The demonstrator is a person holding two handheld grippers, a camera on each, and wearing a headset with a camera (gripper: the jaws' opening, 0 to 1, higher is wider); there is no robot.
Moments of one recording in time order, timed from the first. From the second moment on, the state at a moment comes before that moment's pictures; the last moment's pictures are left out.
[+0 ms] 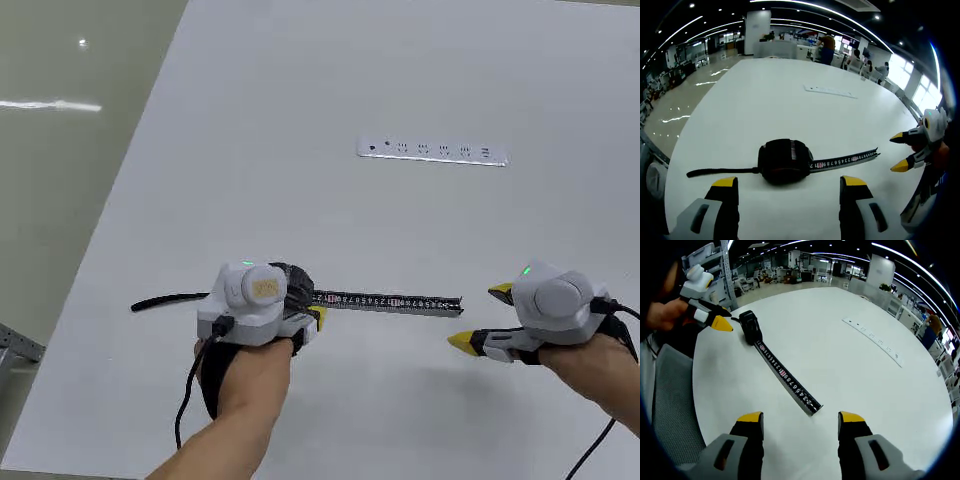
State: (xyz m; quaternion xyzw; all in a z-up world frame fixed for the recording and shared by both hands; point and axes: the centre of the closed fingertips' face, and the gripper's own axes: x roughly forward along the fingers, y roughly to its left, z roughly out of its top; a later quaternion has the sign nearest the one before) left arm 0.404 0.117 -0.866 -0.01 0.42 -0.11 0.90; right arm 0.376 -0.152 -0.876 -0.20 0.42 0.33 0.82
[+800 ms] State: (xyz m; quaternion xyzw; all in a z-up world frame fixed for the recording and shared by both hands) left arm 0.420 0.111 -0.879 -0.02 0.42 -0.09 0.90; right arm 0.388 -0.156 -0.899 -0.29 0.42 0.42 0.75
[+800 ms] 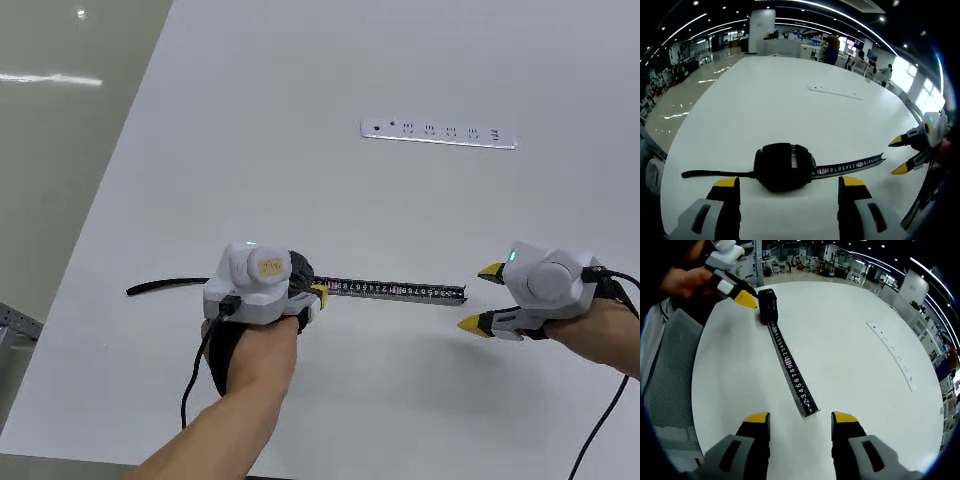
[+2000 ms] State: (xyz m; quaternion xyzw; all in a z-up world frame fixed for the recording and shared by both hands) left arm 0.441 0.112 -0.898 -0.03 0.43 -0.08 0.90; right arm 0.402 -0.152 -0.920 -0.35 0.42 0.49 0.68
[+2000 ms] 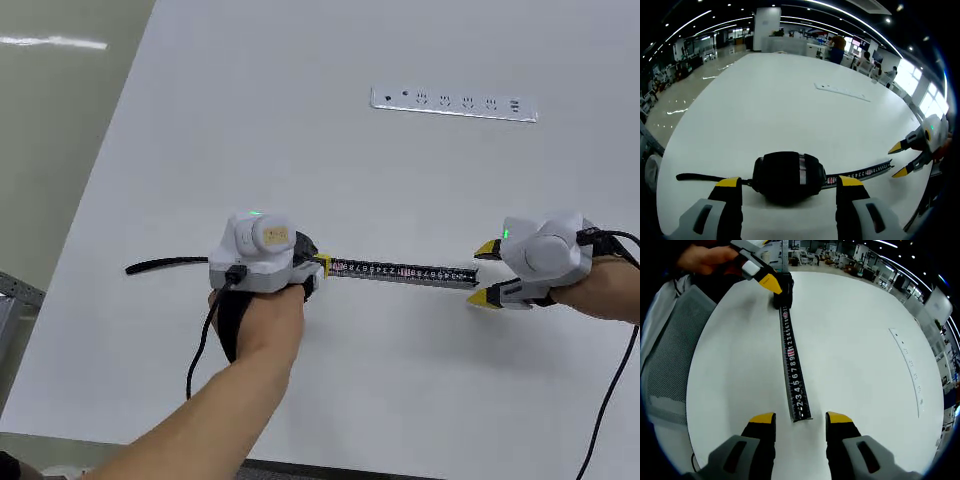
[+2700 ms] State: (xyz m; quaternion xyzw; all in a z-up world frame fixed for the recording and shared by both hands) left arm 0.448 0.118 -0.903 -0.03 0.43 -0.07 0.90; right arm 0.405 -0.152 -0.929 -0.37 0.42 0.53 0.64
